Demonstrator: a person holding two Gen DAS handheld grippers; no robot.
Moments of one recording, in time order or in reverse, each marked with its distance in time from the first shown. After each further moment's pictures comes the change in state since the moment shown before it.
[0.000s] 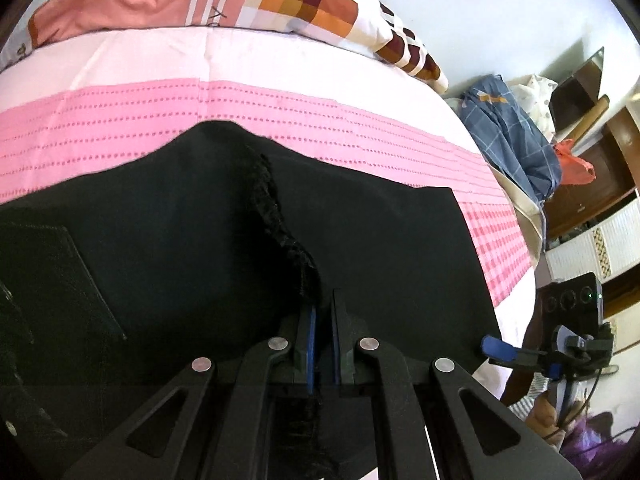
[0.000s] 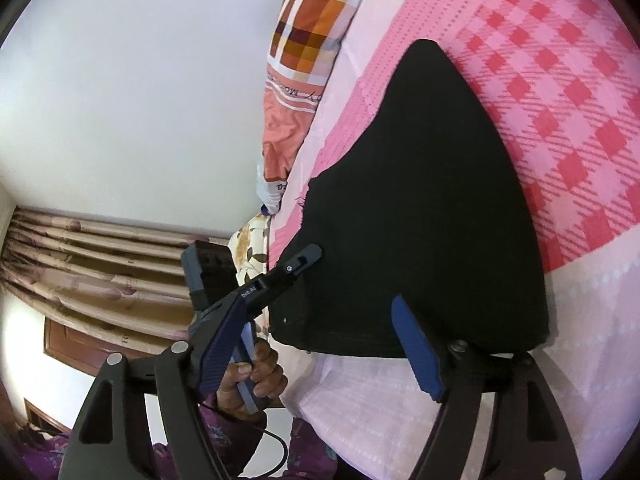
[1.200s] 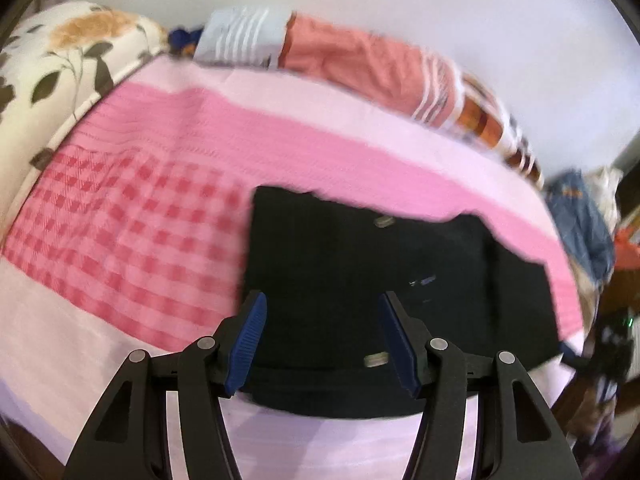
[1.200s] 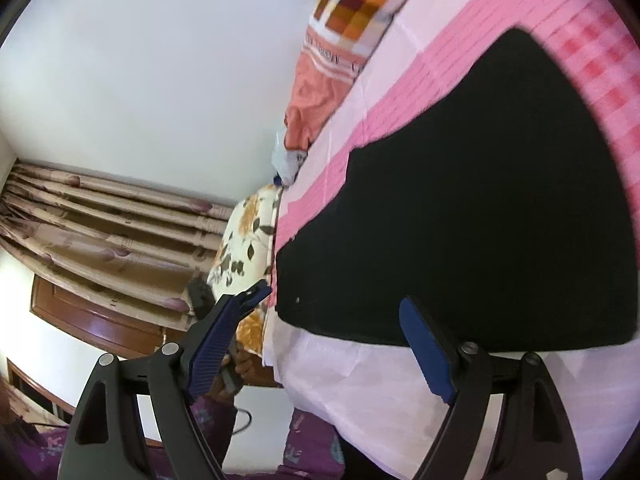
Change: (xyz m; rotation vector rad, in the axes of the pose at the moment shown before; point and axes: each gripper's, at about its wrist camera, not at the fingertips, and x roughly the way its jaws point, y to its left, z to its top) left arm -0.187 0.204 -0.056 -0.211 -0.183 0.275; right arm 0.049 0.051 -0.019 -0.127 0.094 -0.022
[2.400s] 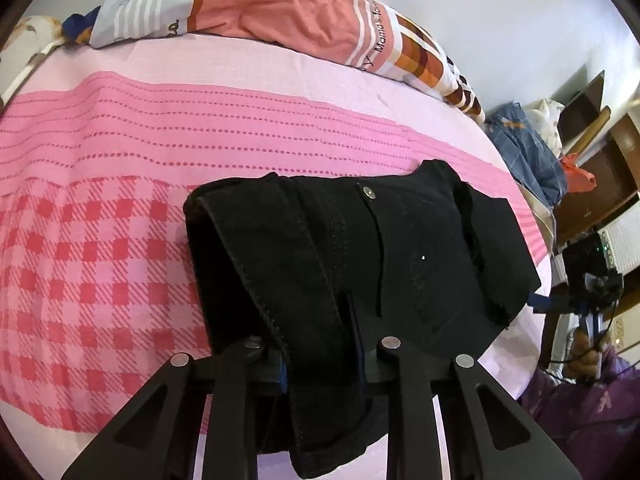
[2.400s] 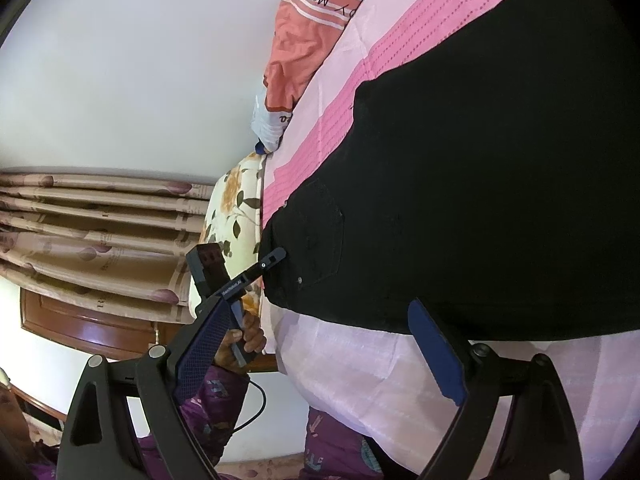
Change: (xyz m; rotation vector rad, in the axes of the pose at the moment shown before) left arm 0.049 0.013 0.033 0.203 0.147 -0.243; right arm 0.071 0.021 -0.015 0.077 0.096 -0.054
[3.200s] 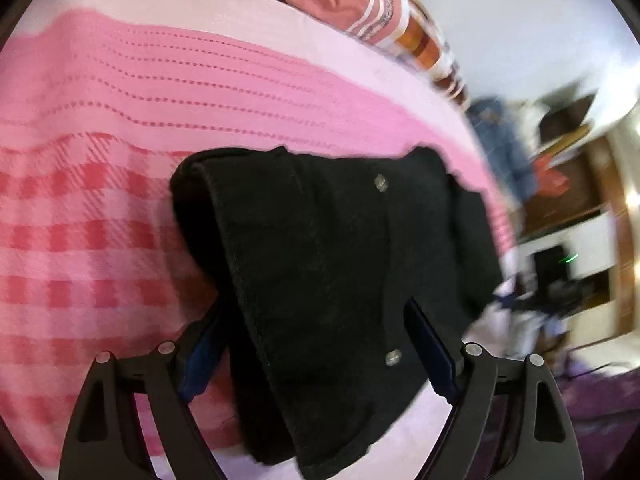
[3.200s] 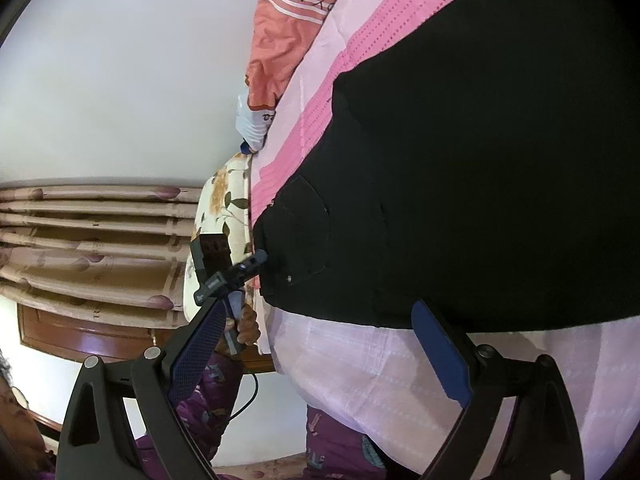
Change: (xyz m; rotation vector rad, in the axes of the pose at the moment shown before) left arm 0.020 0.043 0.012 -0.104 0.143 -0.237; right arm 0.005 -0.008 -0.004 0.056 0.010 -0.040
